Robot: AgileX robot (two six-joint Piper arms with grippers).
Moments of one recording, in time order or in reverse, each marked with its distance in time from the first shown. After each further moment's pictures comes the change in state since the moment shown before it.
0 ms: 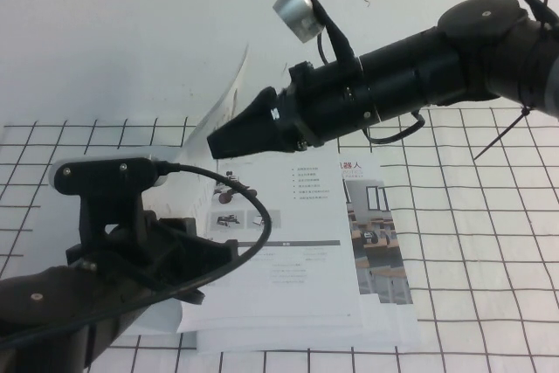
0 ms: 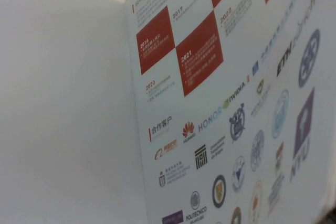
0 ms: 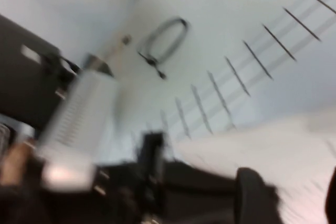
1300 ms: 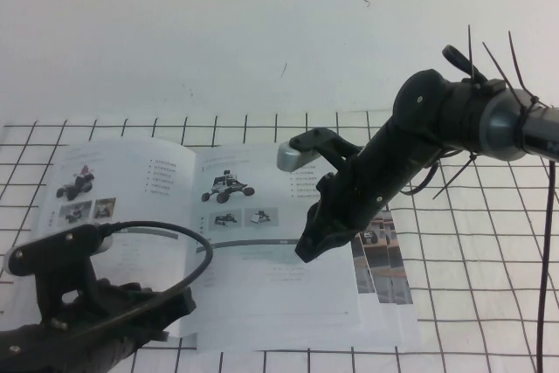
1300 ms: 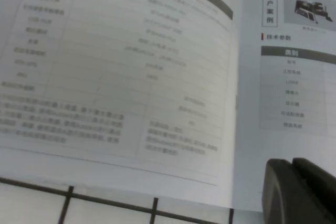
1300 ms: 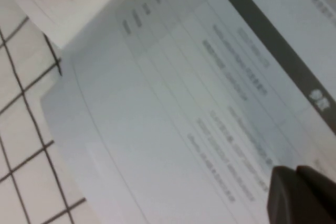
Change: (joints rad) right arm 0.000 0.203 0.000 -0.613 -0.087 0.117; left arm 0.078 0.000 0.190 -0.006 0.045 -0.262
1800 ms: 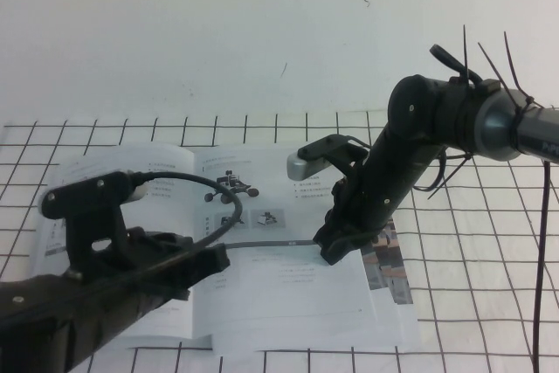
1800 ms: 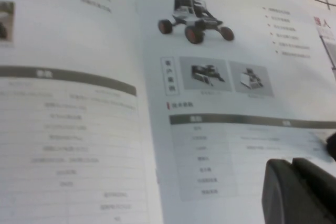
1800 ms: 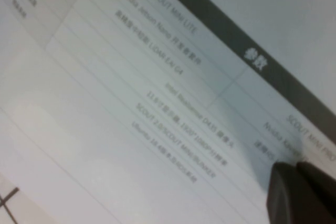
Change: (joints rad) right arm 0.011 0.013 -0.010 -0.264 -0.005 0.239; left arm 0.009 0.000 -0.135 0.008 0.117 0.109
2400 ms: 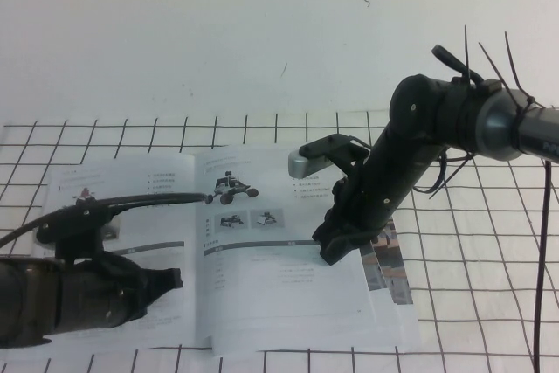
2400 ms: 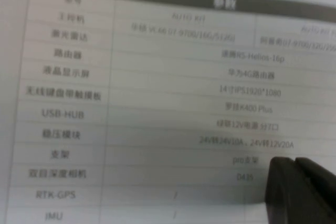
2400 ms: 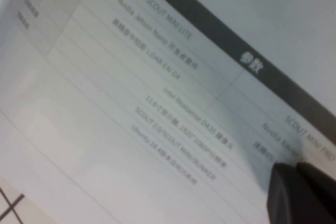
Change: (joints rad) right arm 0.000 0.000 0.000 0.024 0.000 0.015; left arm 0.397 0.387 -0.014 0.010 0.288 0.173
